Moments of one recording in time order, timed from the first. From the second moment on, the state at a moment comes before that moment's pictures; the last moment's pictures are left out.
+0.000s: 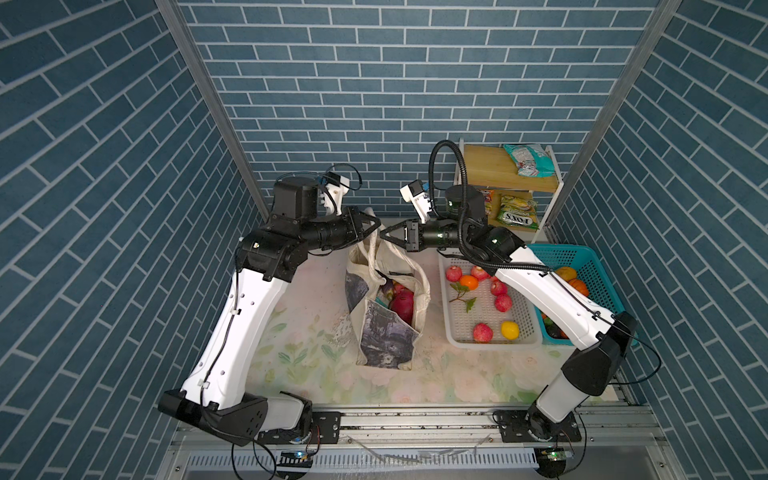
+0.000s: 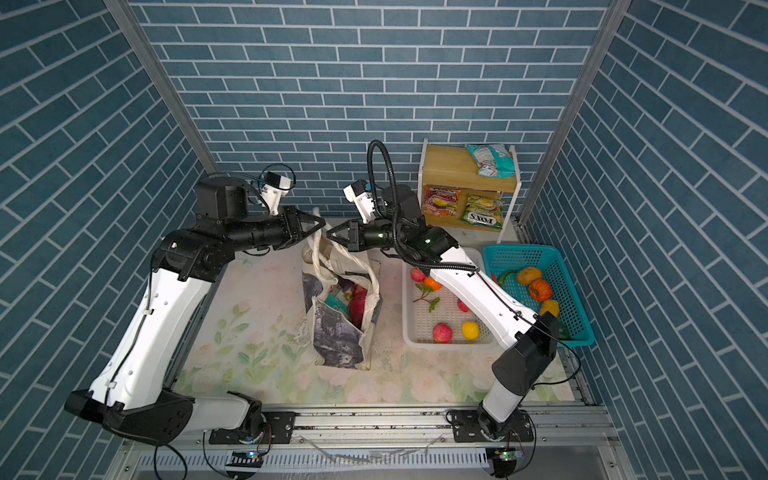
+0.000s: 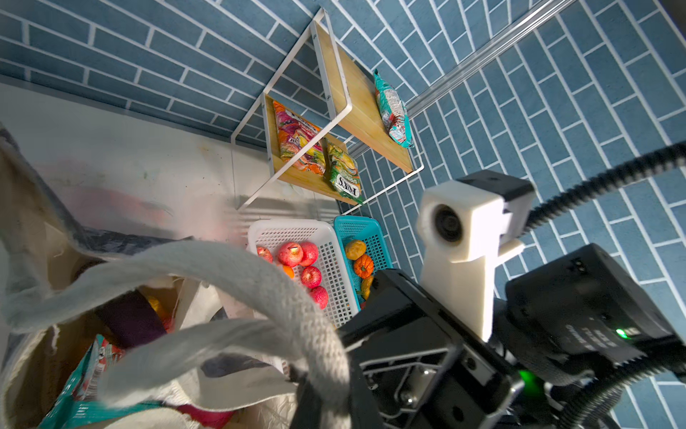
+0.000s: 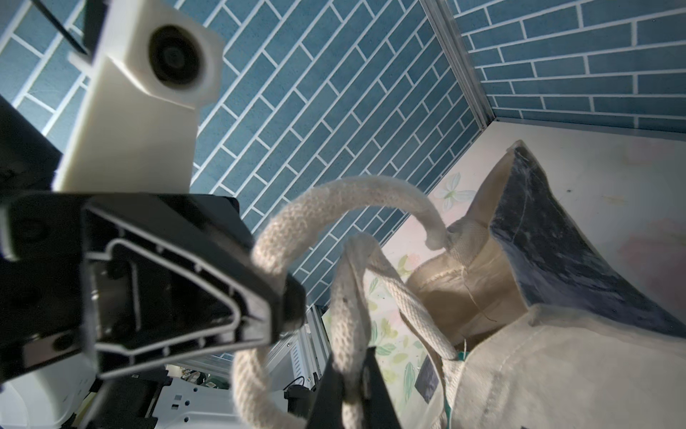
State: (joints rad) left arm -0.35 1.36 1.78 -0.84 0.55 -0.69; right arm 0.78 1.67 1.77 -0.36 -0.63 0.57
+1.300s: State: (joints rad) left arm -0.37 1.05 1.57 -0.80 0.36 -0.75; right arm 0.76 1.73 1.58 0.15 -0.57 0.69
